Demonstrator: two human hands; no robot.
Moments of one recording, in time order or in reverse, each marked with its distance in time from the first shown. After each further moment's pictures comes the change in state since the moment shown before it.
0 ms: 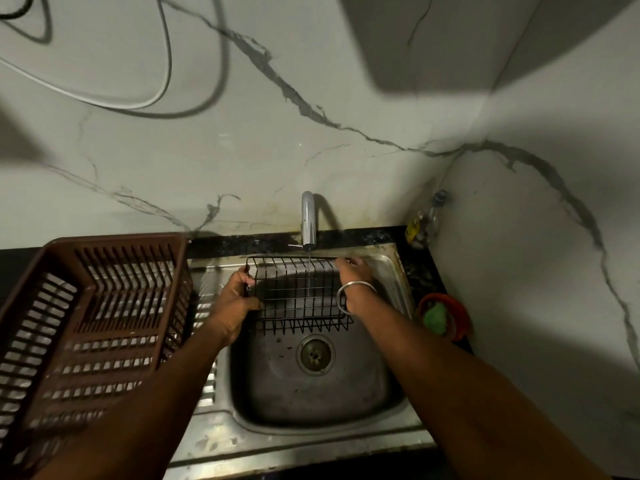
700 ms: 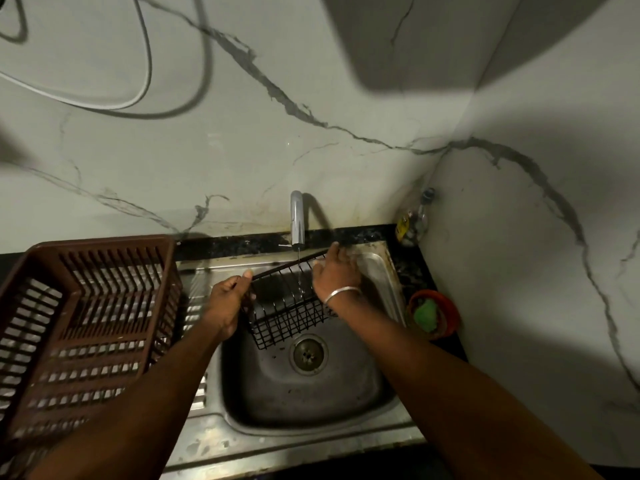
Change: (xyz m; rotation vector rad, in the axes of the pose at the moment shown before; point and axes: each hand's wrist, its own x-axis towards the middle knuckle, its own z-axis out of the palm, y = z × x) left_hand 0.000 0.013 0.017 -0.053 0.102 -0.073; right_hand -0.023 -0.014 0.000 -1.035 0.021 -0.477
